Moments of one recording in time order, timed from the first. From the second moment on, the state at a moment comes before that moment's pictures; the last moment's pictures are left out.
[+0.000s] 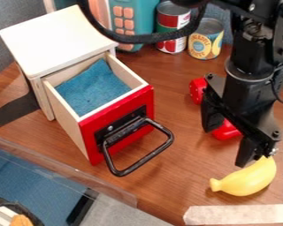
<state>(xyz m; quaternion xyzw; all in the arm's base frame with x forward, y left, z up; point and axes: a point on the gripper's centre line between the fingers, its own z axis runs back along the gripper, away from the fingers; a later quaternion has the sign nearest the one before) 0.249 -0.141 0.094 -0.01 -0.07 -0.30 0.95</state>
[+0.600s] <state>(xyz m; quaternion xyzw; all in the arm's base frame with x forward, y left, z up) 0.268 -0.145 0.086 0.00 -0.06 -0.32 0.94</state>
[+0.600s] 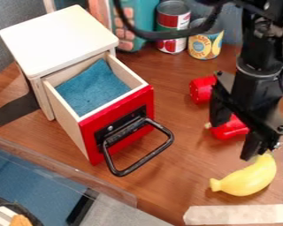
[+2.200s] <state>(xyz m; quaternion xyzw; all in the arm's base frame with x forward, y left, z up) 0.350 -0.141 0.066 0.05 -0.12 -0.39 0.91</state>
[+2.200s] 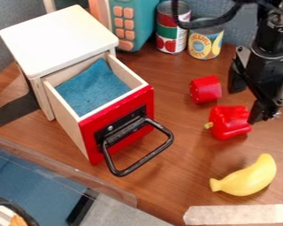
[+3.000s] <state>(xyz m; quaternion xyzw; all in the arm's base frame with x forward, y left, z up) 0.363 -0.142 0.025 0.04 -0.08 -0.37 0.92</state>
